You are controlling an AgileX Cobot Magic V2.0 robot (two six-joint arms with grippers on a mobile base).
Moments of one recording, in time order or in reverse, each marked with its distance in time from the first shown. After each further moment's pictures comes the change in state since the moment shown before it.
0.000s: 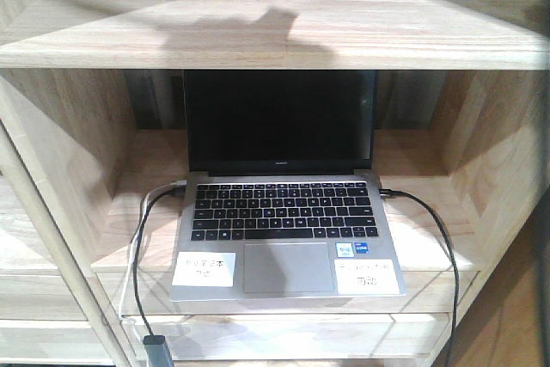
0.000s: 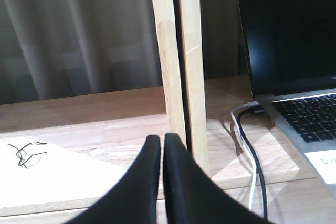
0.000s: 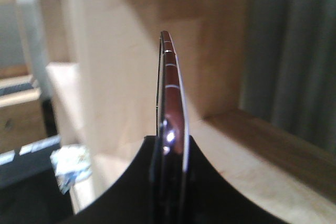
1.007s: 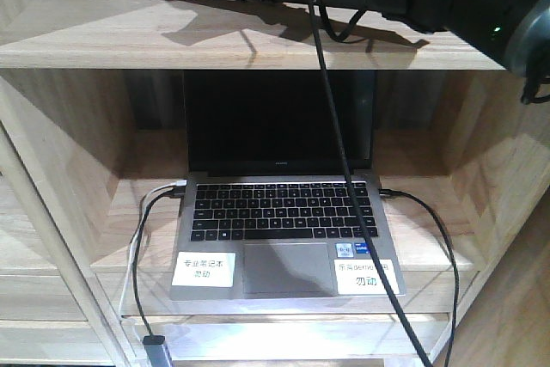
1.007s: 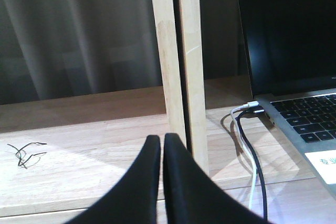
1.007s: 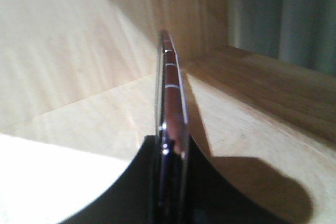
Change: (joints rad) left arm 0.000 0.000 0.000 0.000 0.000 0.000; right arm 0.088 0.428 -0.194 0.049 -0.089 -0.073
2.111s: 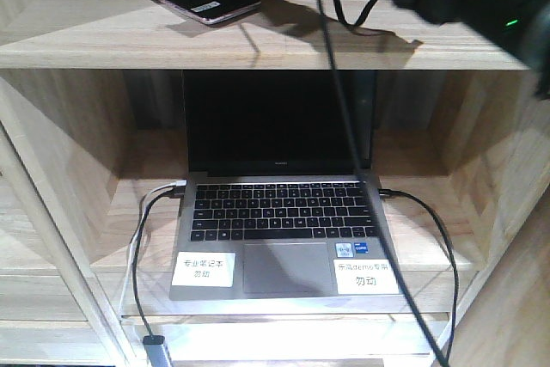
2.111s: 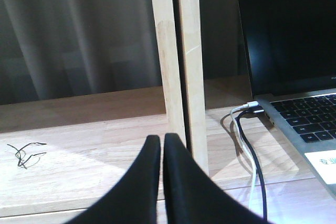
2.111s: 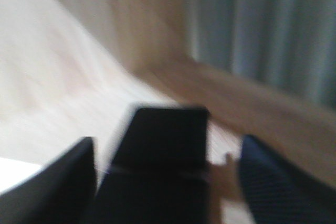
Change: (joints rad) left arm 0.000 0.000 0.000 0.000 0.000 0.000; right arm 0.000 -0.046 -0.002 -0.103 -0.099 0.043
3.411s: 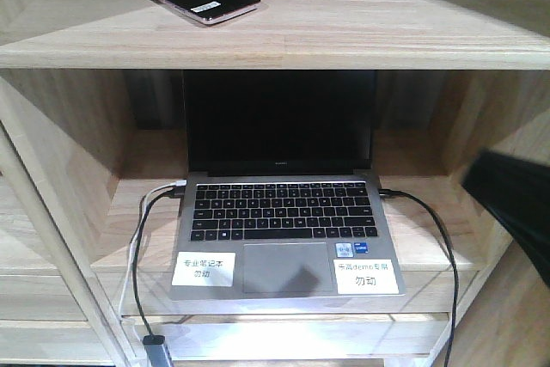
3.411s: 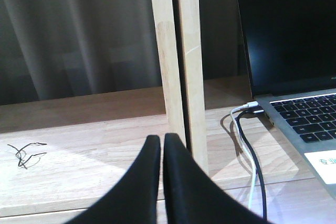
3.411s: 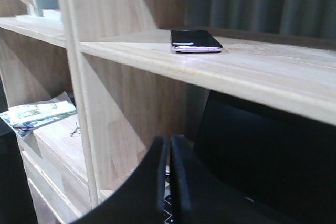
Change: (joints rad) left arm 0.000 0.000 0.000 0.000 0.000 0.000; right arm -0.001 -1.289 1.210 -0.106 -0.166 0.077
